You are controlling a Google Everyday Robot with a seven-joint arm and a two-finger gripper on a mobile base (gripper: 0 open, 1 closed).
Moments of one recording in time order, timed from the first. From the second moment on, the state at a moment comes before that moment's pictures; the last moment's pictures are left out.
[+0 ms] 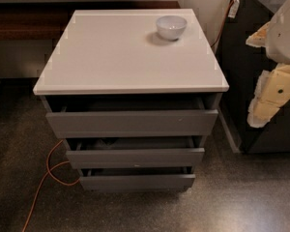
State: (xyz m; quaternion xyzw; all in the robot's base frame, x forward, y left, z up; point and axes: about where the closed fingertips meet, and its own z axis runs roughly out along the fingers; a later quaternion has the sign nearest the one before) arm 0.438 -0.215 0.982 -0.60 0.78 -0.04 0.17
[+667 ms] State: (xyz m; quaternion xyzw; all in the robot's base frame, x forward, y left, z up) arm 0.436 -0.215 0.967 -0.60 0.78 -0.03 0.18
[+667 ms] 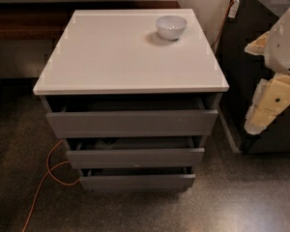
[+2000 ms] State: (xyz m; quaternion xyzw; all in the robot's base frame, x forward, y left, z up) arm 0.441 -0.208 0.880 -0.57 0.77 0.12 0.26
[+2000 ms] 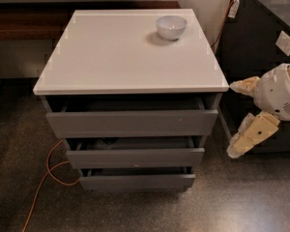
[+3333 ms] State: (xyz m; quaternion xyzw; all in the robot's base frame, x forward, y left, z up) arm 0.437 -0.119 0.752 -0.61 0.73 0.23 0.22
